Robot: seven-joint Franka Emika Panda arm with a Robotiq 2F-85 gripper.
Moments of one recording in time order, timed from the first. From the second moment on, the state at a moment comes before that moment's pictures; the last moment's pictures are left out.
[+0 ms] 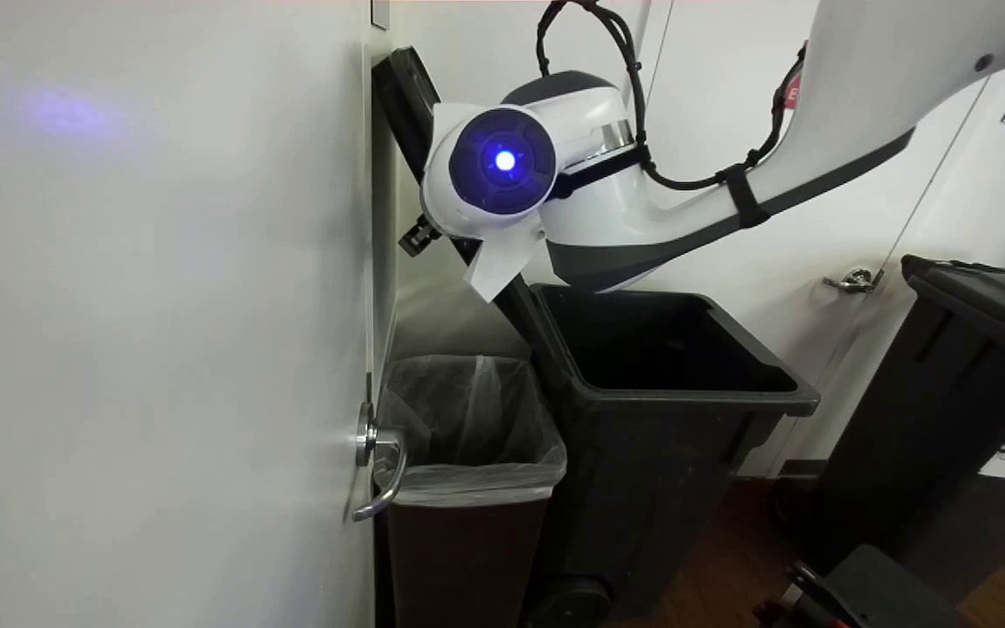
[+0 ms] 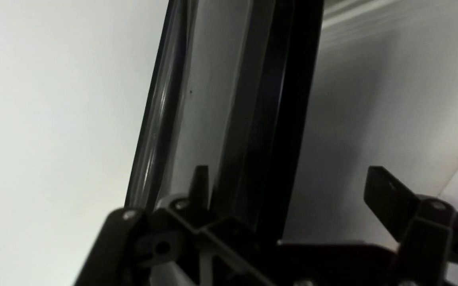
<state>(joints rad) -0.11 0.22 0.59 -1.95 -1.67 2.36 1.15</state>
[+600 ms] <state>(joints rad) 0.15 0.25 0.32 -1.81 -1.66 2.36 1.19</state>
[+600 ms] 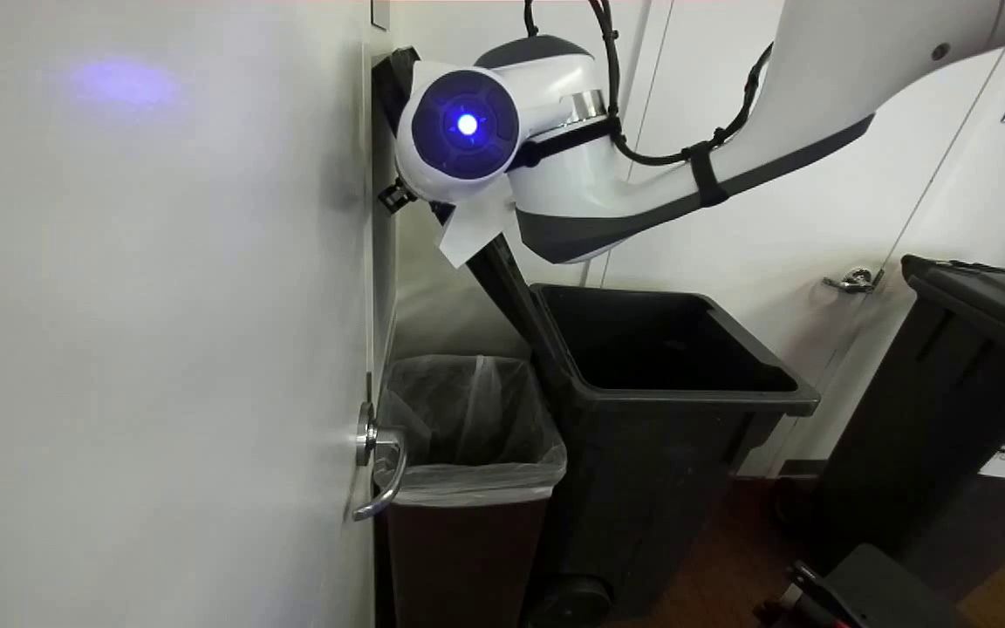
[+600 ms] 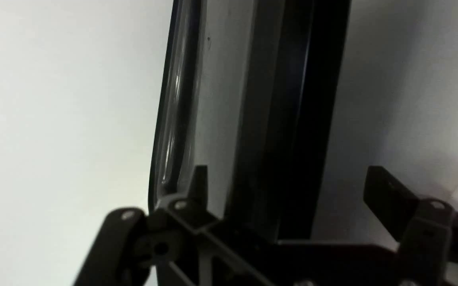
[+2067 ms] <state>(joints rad) 0.19 0.21 0.24 -1.78 -1.47 2.40 1.22</state>
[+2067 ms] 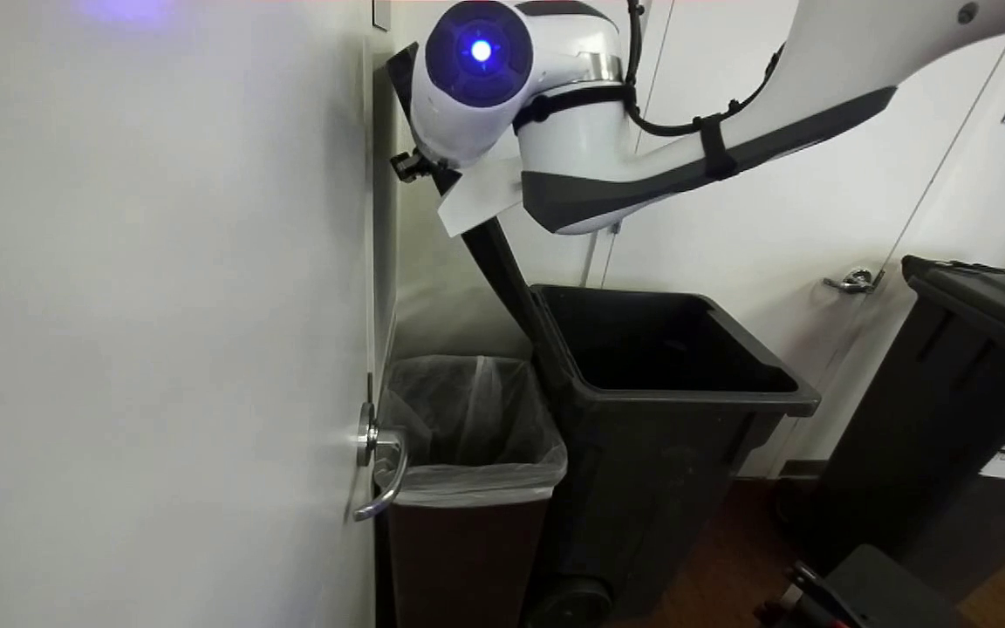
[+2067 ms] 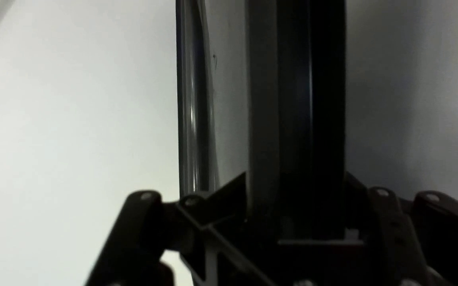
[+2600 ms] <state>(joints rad) 0.14 0.04 0.14 -1.91 -1.32 2.56 1.27</state>
